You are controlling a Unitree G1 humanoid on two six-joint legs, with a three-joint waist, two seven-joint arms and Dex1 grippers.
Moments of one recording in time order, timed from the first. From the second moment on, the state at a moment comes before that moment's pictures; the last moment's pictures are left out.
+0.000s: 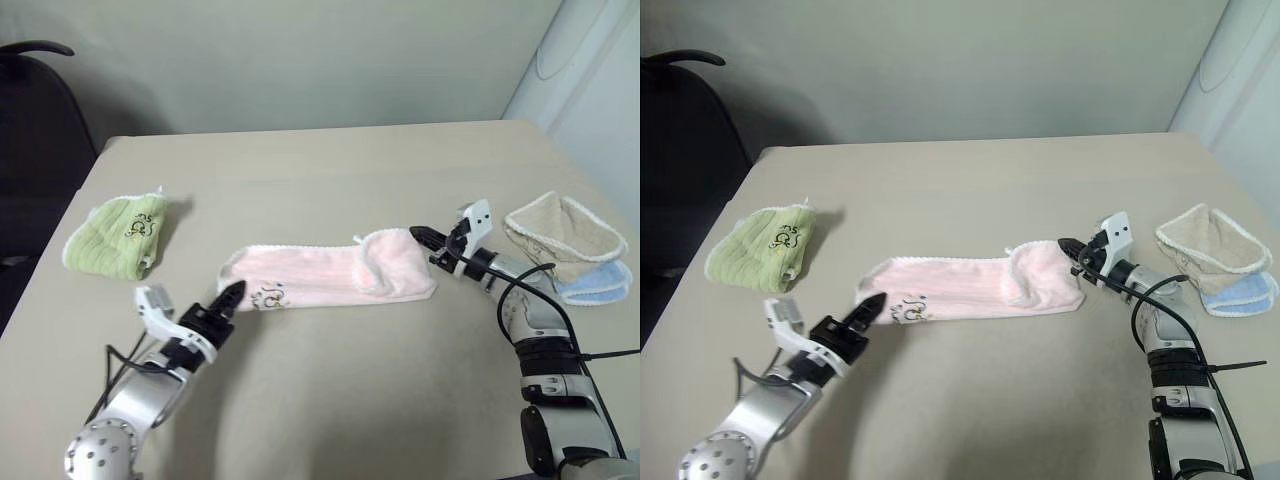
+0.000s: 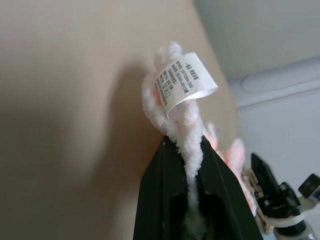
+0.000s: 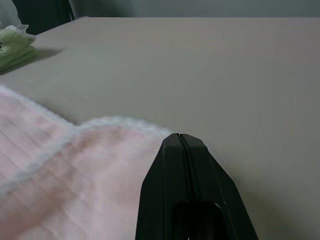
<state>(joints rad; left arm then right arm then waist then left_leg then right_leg) 0.14 0.38 0.44 -0.43 -1.55 0.69 0.07 -0.54 -0.41 -0.11 0.29 0.32 0.33 0.78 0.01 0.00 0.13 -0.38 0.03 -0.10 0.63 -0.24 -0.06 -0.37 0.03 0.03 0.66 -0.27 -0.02</state>
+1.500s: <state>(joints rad) -0.75 0.27 -0.28 -0.03 -0.70 0.98 -0.67 -0.47 -0.40 -0.26 0.22 0.37 0.32 0.54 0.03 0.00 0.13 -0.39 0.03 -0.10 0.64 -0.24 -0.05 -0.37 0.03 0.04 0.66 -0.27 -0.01</state>
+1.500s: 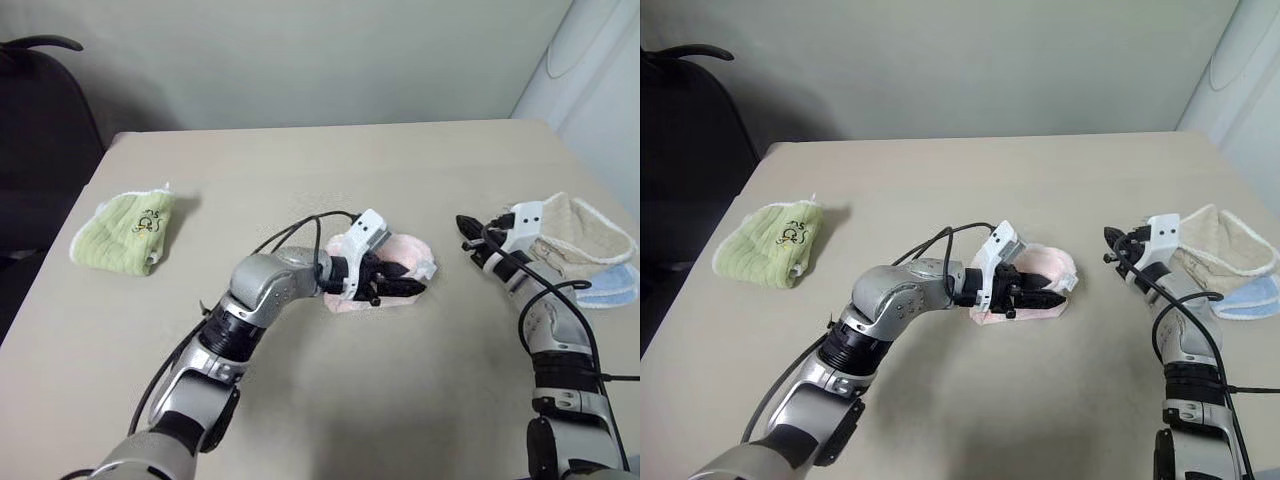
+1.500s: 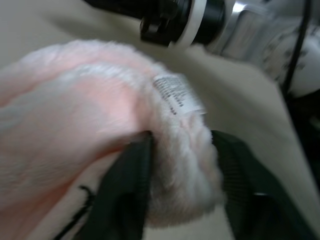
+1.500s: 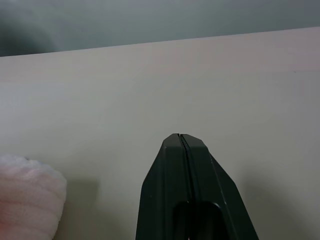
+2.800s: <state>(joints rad) -0.50 0.31 -0.18 0.08 -0.41 0.63 -0.72 -0.42 -0.46 0.07 0.13 0.30 0.42 0.80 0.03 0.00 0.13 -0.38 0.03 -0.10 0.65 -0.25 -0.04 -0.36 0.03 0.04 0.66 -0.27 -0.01</state>
